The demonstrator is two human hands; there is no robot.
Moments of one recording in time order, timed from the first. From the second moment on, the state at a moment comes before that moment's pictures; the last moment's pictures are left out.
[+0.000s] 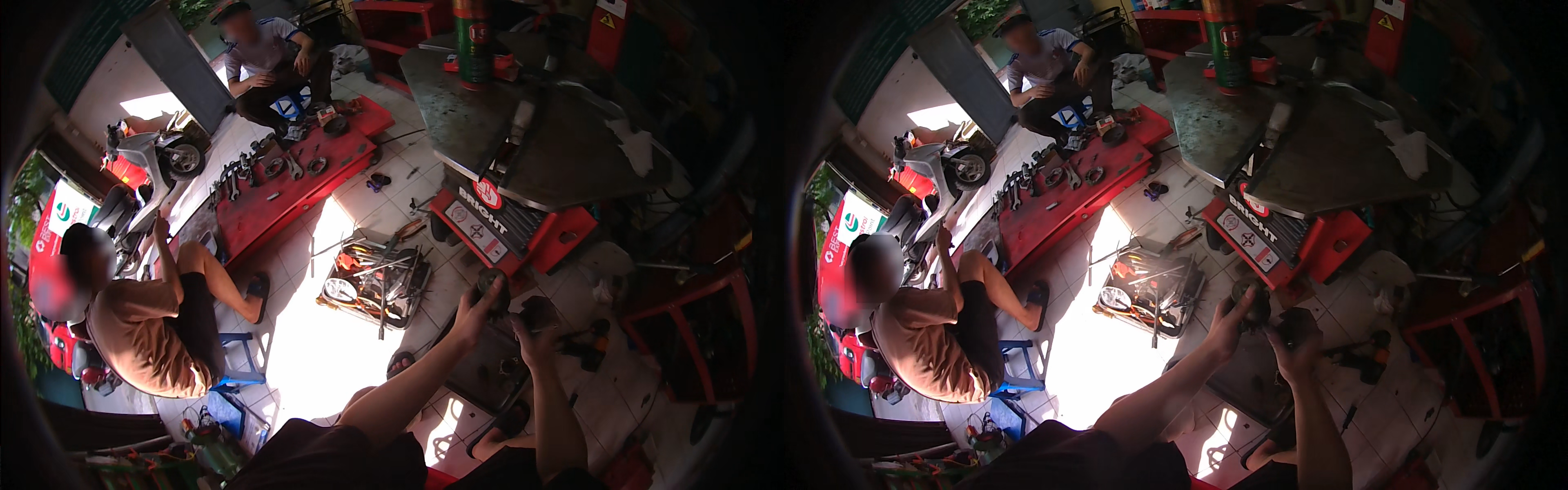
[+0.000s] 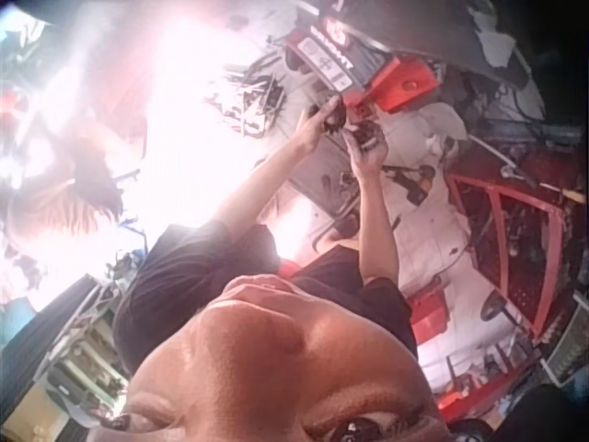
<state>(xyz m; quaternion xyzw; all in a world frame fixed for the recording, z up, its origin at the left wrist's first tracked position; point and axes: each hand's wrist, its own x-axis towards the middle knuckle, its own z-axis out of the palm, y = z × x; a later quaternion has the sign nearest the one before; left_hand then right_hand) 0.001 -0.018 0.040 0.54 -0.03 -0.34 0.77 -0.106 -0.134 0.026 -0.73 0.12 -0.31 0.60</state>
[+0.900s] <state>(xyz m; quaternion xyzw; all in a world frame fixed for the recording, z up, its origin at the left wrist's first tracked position) 0.046 -0.002 0.031 0.43 -0.01 -0.32 0.84 -0.123 -0.146 0.025 -0.19 0.08 -0.05 0.98</state>
